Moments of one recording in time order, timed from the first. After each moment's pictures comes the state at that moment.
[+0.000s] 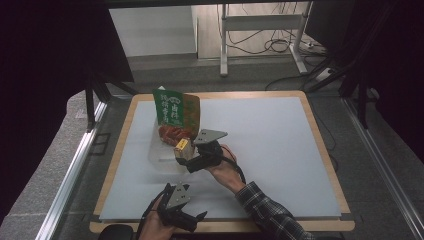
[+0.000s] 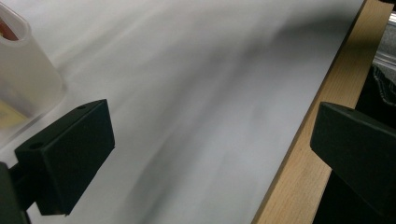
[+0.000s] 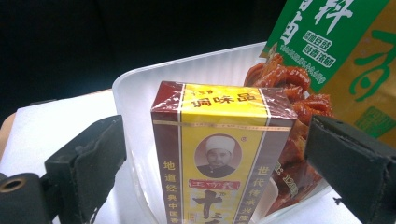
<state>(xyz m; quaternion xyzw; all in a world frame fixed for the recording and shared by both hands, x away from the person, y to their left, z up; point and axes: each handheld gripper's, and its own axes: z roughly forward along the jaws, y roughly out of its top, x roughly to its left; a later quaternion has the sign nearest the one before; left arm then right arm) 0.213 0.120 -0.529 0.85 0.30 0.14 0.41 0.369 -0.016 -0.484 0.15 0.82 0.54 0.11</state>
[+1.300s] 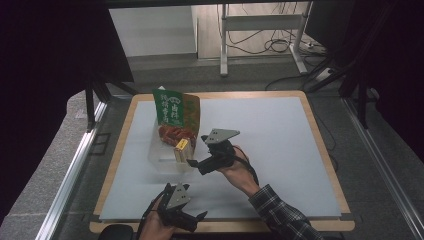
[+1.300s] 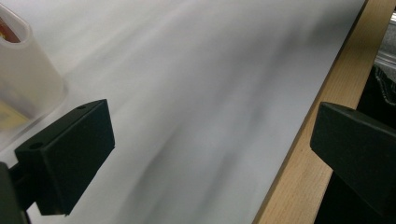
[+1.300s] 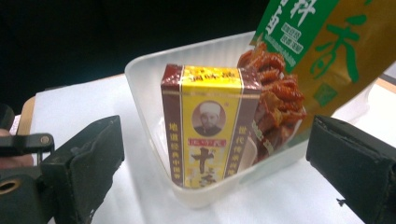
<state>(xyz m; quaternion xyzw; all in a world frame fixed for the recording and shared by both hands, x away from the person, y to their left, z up) 0.212 0.120 -0.529 0.85 0.30 0.14 0.41 0.359 -0.050 -0.465 0.16 0.84 0.51 0.10</state>
